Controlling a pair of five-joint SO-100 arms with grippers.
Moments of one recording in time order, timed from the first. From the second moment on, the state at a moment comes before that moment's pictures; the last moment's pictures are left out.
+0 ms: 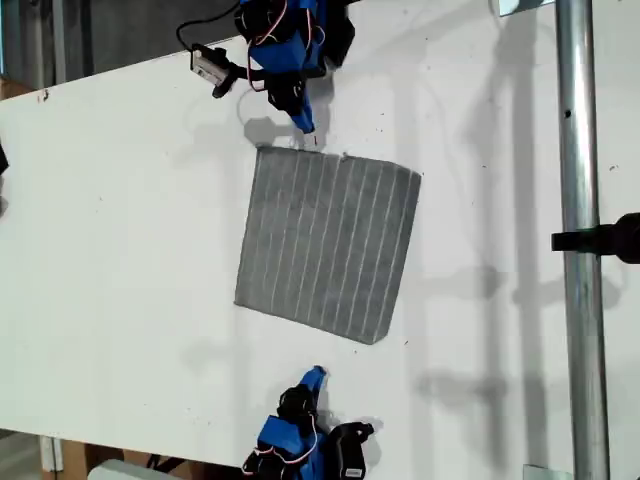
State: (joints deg) arm 0 -2.4 199.4 178.5 74.0 -92.3; arm 1 3.3 188.5 166.1 81.3 85.8
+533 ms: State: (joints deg) arm 0 -2.3 199.4 178.5 74.0 -92.8; arm 1 -12.8 117.0 108.7 75.3 72.9
